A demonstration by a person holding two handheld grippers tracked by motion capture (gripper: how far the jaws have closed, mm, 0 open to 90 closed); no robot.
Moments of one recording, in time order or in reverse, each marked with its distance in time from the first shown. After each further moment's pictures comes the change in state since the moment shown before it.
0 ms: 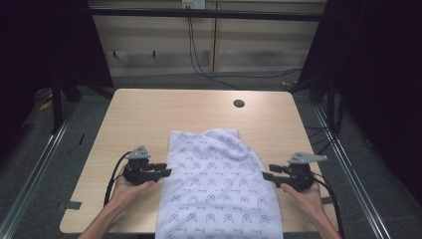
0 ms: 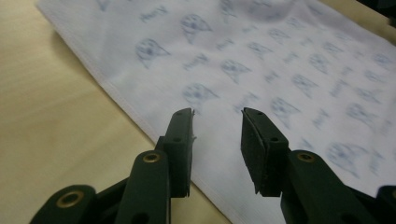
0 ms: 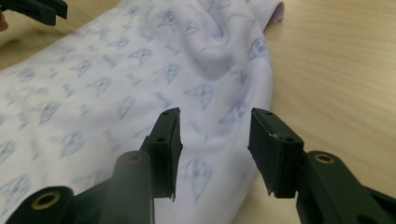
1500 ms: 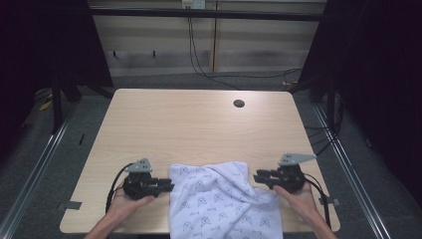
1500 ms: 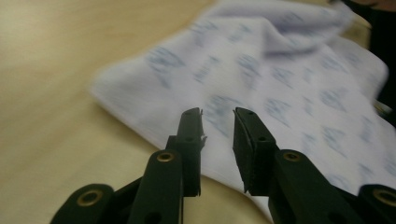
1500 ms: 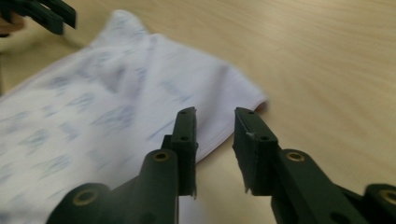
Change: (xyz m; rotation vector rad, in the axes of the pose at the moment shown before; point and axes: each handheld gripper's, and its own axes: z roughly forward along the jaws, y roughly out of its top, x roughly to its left) left arm -0.030 -0.011 -0.018 0.008 -0.080 0.026; right arm 0.018 0.010 0.014 0.037 0.113 -0.055
